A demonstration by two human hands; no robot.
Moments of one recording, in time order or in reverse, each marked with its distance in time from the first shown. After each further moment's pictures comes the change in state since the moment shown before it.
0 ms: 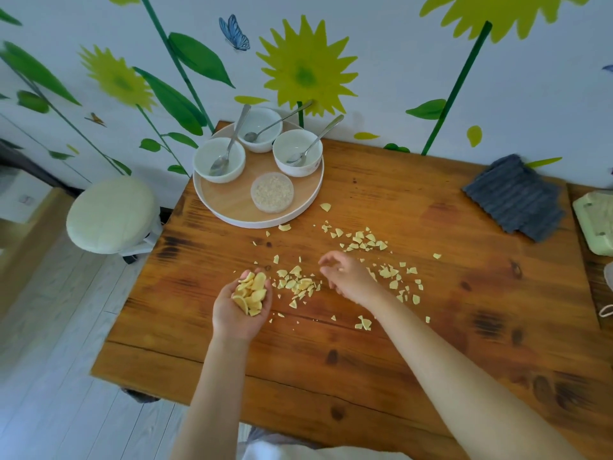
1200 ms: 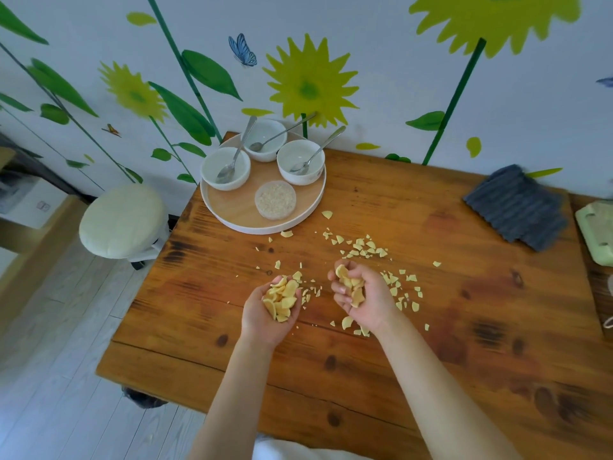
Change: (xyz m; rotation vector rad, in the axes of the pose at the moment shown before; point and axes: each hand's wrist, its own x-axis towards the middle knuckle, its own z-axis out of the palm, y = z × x) left_hand -0.003 -0.033 0.010 0.124 -0.007 -0.095; right_hand -0.032 -0.007 -0.003 1.414 -0.109 0.134
